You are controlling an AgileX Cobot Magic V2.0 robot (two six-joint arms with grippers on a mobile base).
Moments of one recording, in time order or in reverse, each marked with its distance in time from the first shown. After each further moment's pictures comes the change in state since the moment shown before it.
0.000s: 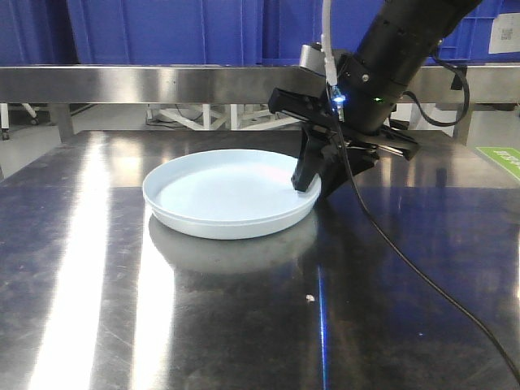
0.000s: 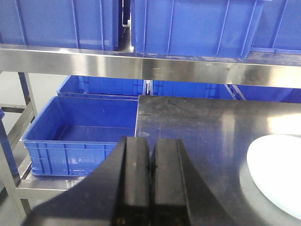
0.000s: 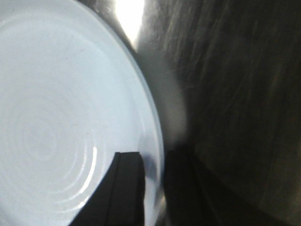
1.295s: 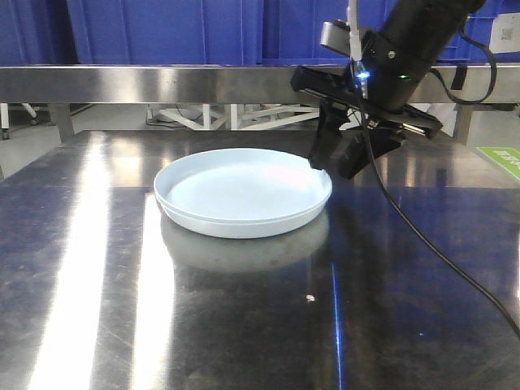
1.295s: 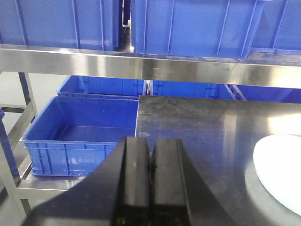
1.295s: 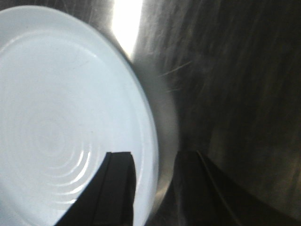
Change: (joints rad) left arm 0.000 0.000 0.000 0.000 0.000 0.000; right arm -0.049 -0.048 -0.006 -0.008 0.026 -0.035
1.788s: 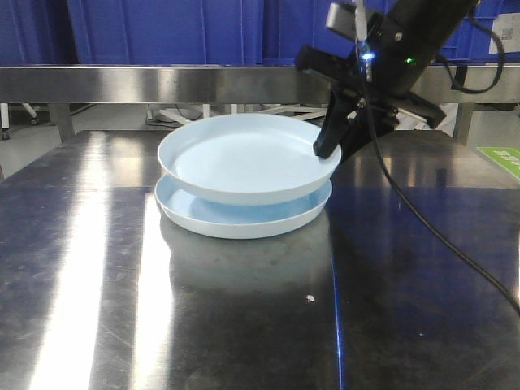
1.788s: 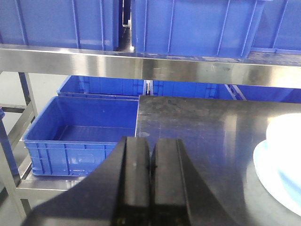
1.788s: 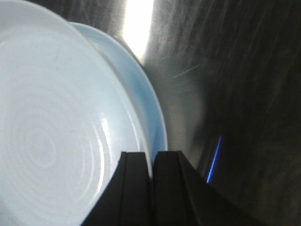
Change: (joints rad) left arm 0.000 0.000 0.000 0.000 0.000 0.000; right arm -0.019 -0.022 0.000 0.048 0.010 -0.011
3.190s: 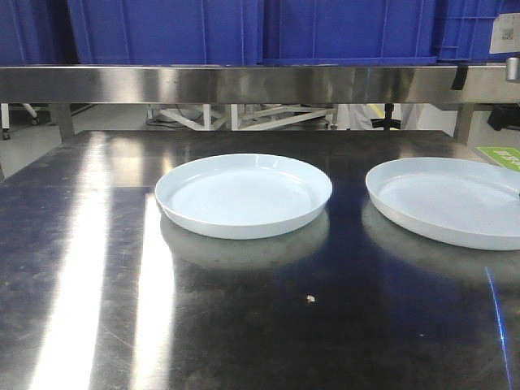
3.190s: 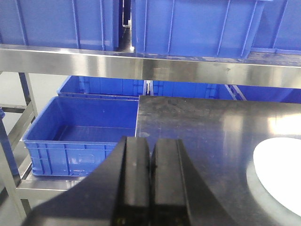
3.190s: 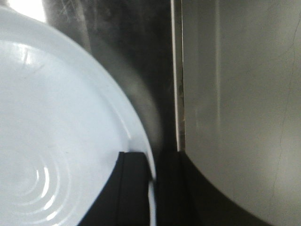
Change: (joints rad) left arm 0.000 0.000 0.000 0.000 0.000 0.000; right arm -0.381 -0.105 0.221 -0.308 0.058 0.001
